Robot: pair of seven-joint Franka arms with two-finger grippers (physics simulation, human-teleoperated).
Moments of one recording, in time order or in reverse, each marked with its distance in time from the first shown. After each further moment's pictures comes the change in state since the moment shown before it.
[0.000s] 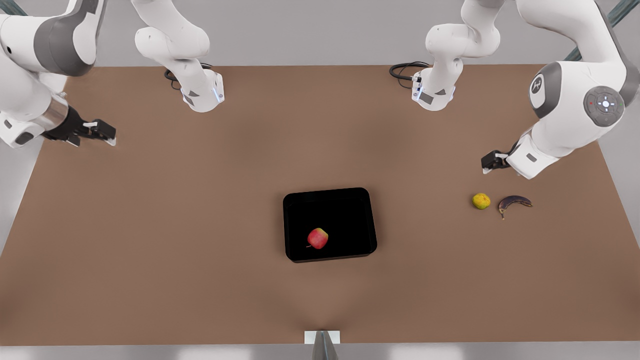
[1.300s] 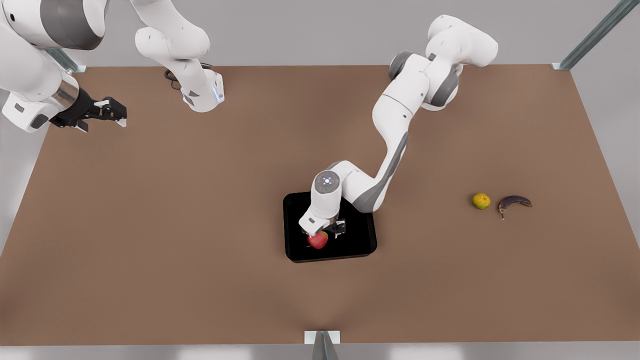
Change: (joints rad) left arm -0.623 0.996 0.010 0.648 0.144 0.600 -0.774; right arm 0.018 0.023 0.078 0.126 -0.002 -0.166 -0.058
